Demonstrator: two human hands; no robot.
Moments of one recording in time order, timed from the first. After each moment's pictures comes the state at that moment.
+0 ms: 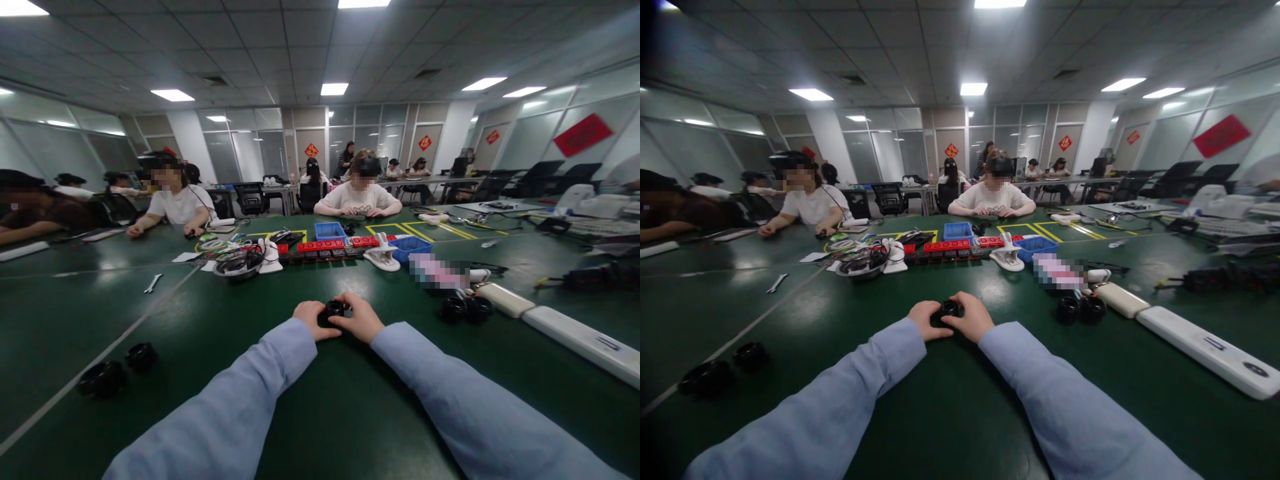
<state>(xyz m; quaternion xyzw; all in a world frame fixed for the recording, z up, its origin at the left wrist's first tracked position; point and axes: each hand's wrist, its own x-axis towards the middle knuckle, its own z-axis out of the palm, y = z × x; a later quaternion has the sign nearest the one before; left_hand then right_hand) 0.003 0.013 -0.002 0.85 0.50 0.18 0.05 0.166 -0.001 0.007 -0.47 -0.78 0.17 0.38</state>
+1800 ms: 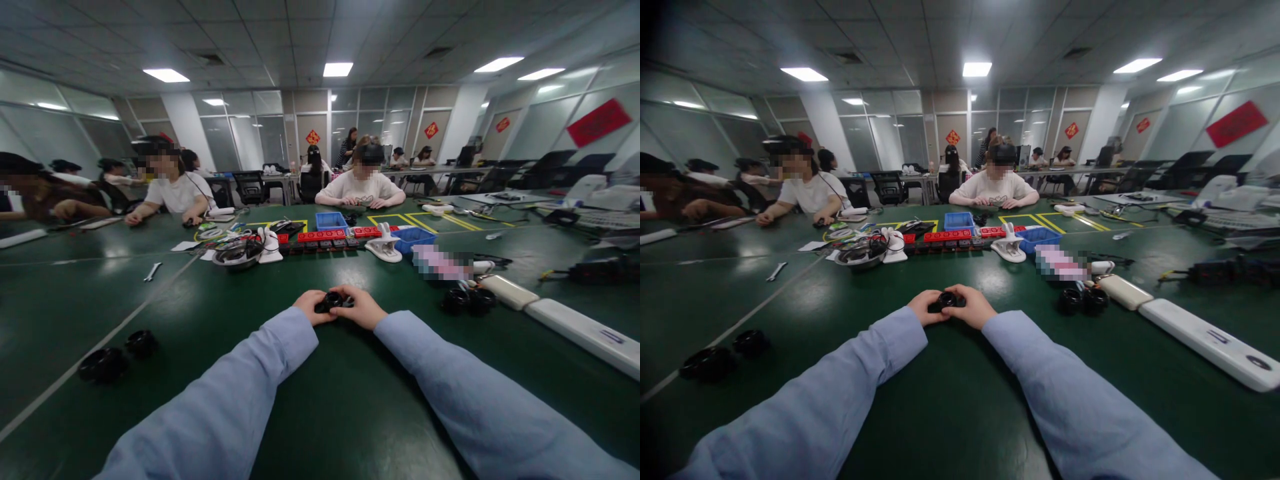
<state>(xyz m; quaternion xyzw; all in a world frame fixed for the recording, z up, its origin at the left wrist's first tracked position) -0.005 0.029 -0.013 0.86 0.42 0.24 0.15 0.173 0.005 0.011 -0.42 -0.80 0.27 0.34</state>
